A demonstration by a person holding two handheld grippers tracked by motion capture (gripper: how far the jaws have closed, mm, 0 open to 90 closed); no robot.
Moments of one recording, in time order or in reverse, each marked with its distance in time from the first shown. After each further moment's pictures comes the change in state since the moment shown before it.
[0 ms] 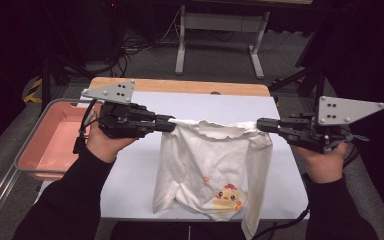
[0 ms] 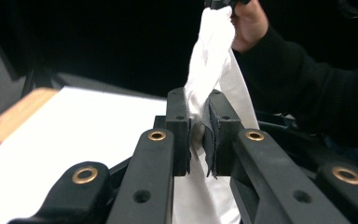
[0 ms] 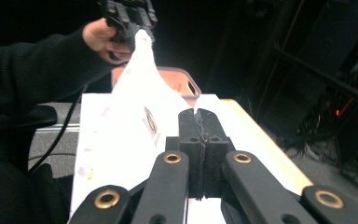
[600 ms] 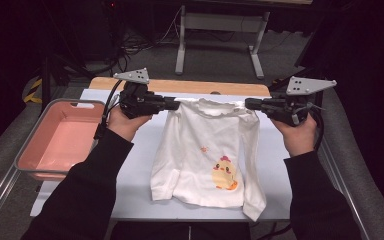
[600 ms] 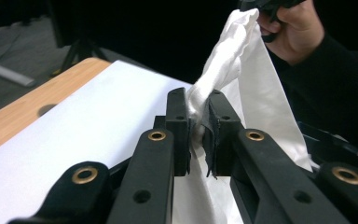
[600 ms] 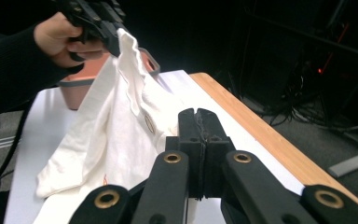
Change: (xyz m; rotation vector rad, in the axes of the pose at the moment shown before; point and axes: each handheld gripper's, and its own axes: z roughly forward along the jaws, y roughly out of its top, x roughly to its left) left arm 0.075 -0.017 0.028 0.022 0.166 -0.134; right arm -0.078 -0.047 0.046 0.061 -0.089 0.167
